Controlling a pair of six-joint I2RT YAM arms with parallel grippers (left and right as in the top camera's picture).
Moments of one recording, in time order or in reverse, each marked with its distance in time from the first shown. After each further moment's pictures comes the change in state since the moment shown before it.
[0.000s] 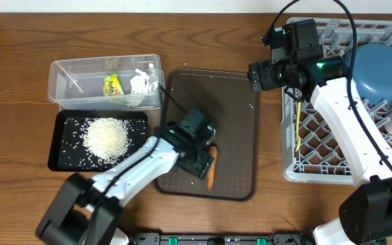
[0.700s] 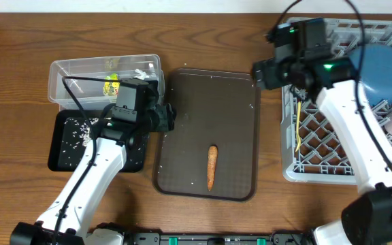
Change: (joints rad) left arm 0.399 -0.241 0.000 0.204 0.056 -0.153; right arm -0.006 -0.018 0.002 0.001 -0.058 -0.052
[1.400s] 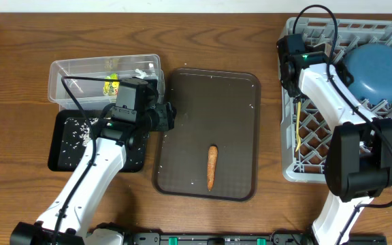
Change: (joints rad) left arm 0.013 0.000 0.000 0.040 0.000 -0.031; right arm -0.069 0.297 0.004 -0.137 1.142 0.138
